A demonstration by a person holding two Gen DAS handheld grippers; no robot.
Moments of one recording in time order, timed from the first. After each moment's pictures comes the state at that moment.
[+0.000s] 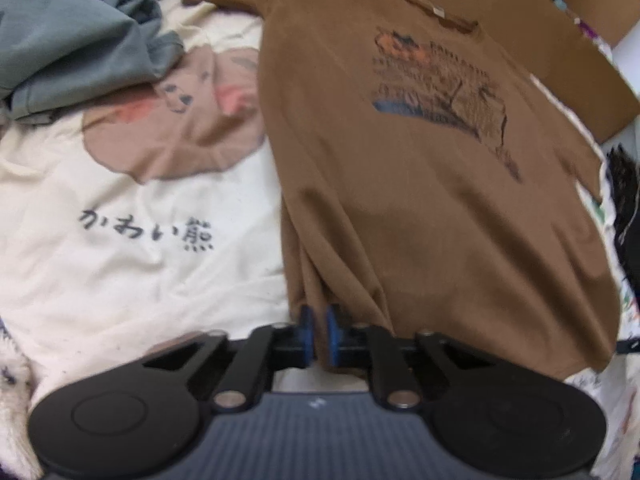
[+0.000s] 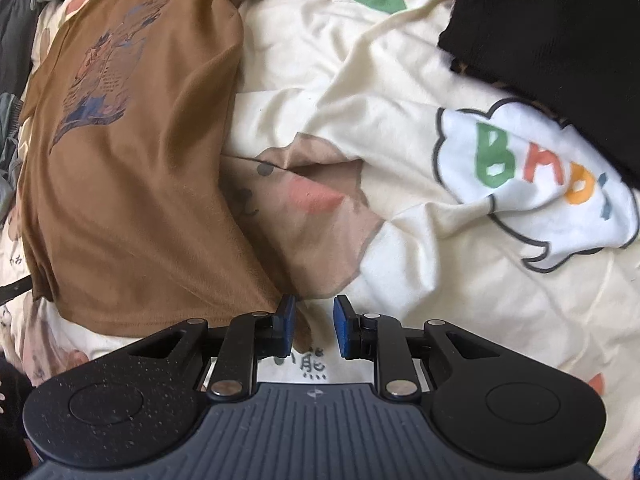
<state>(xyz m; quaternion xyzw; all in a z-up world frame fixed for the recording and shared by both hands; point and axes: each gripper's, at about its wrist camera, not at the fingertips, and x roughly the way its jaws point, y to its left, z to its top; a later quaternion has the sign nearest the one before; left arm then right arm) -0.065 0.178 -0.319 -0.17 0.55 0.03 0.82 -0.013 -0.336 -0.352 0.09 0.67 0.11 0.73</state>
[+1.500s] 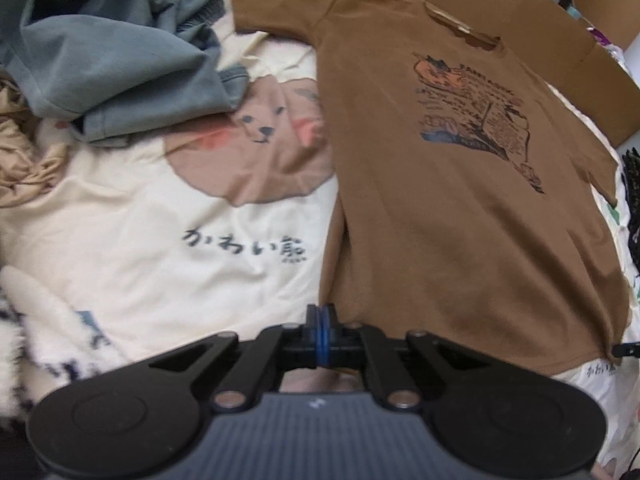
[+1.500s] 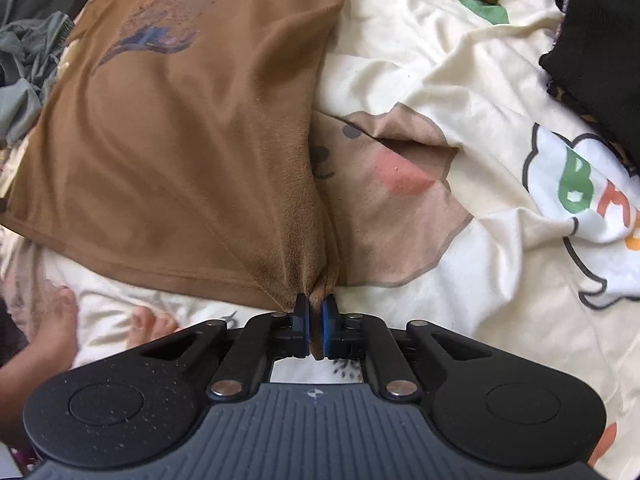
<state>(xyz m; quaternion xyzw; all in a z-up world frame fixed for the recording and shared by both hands) -0.074 0.206 -0.282 -0.13 0.56 0.08 0.81 -0.036 -0.304 -0.360 0.02 0.65 0.19 0.74</state>
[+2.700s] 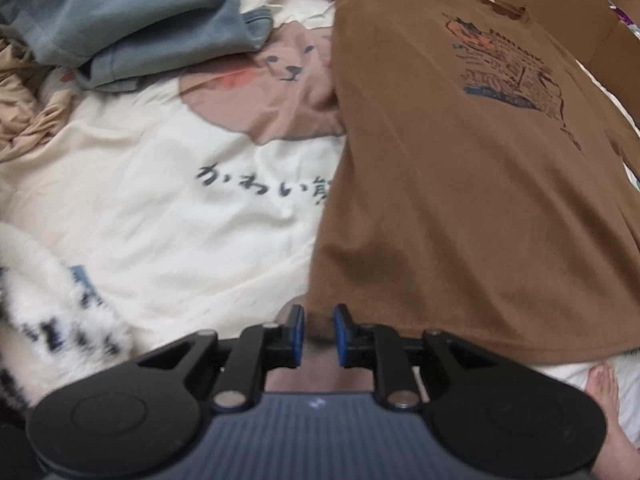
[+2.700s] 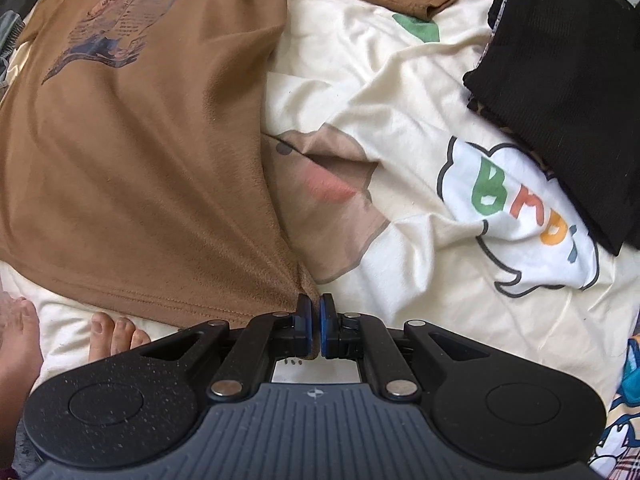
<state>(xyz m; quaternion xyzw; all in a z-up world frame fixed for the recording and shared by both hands) -0.084 0.210 -0.325 -0.12 0.58 0.09 0.80 -0.033 -0.305 -0.335 -0.01 0.66 0.05 0.75</state>
